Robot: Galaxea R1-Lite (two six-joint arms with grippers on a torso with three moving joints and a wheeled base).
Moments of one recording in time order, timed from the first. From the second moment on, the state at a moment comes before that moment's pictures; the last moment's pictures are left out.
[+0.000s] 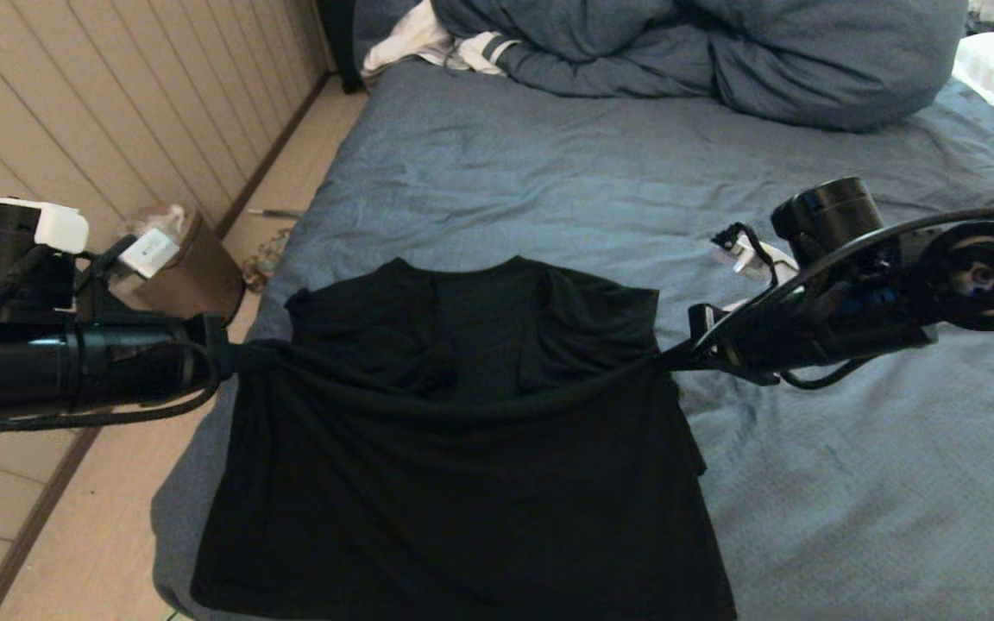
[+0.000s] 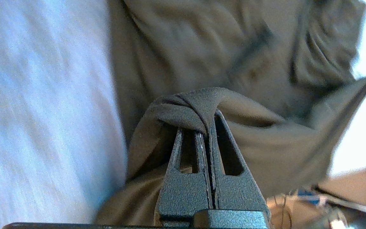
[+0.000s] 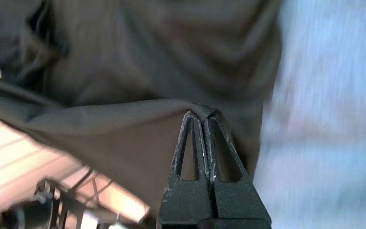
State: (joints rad) left arm -0.13 1.52 -0.93 -0.05 -0.38 -0.34; right arm 0.26 1.77 -1.35 0.31 0.38 0.33
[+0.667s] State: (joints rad) left arm -0.07 1.77 -0.97 -0.27 -0.40 -0.33; right arm 0.24 1.97 -1.52 0.31 0.37 0.34
